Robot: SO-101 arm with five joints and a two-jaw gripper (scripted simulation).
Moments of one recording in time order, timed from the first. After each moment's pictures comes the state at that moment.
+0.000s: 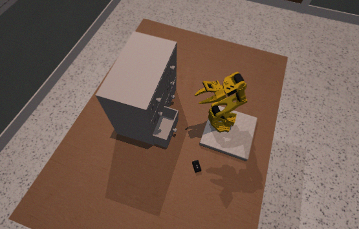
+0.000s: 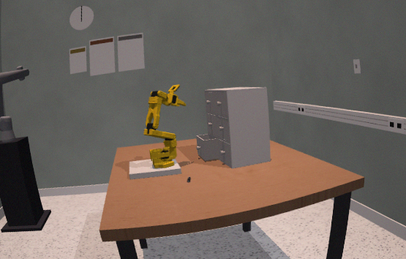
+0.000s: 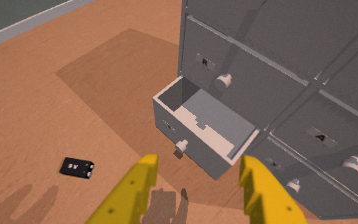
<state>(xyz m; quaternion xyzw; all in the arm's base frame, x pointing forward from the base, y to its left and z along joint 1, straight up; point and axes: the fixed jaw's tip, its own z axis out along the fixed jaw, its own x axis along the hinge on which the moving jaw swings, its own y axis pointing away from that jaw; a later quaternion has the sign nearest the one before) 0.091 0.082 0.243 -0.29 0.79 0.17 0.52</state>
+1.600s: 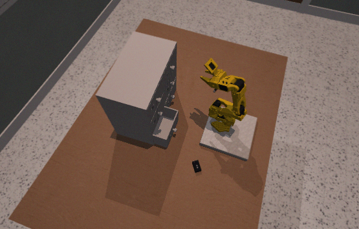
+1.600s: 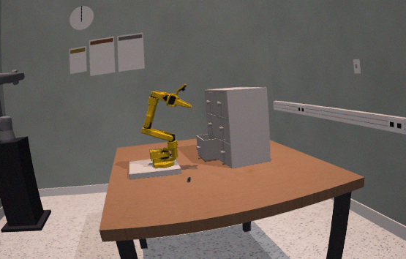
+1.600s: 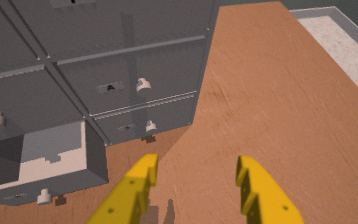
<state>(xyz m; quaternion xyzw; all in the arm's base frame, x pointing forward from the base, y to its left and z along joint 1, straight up) 0.117 -0.035 0.243 0.14 0.83 -0.10 0.53</state>
